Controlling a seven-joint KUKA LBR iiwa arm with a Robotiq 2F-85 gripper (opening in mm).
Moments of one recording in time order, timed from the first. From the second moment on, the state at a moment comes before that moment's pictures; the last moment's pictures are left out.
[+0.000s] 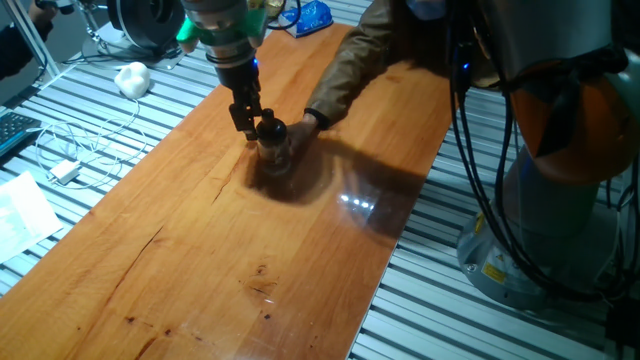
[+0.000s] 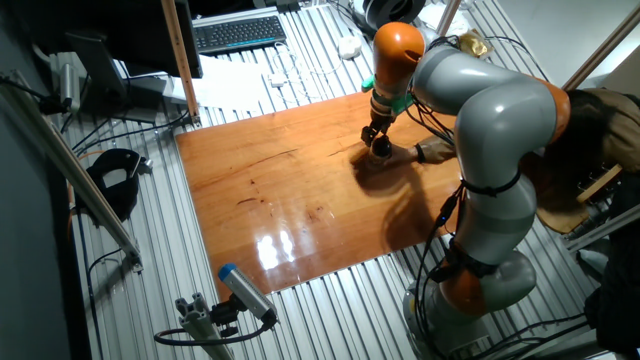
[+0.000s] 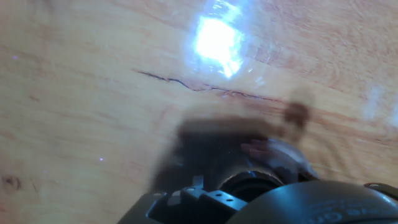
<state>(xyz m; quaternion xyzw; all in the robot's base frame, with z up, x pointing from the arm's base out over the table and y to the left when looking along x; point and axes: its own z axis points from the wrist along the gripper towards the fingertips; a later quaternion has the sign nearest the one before) 0.541 0.000 0.131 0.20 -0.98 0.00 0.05</state>
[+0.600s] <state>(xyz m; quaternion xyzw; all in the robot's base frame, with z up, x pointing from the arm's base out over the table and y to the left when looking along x) 0.525 -0.004 0.128 0.20 -0.98 0.00 0.04</state>
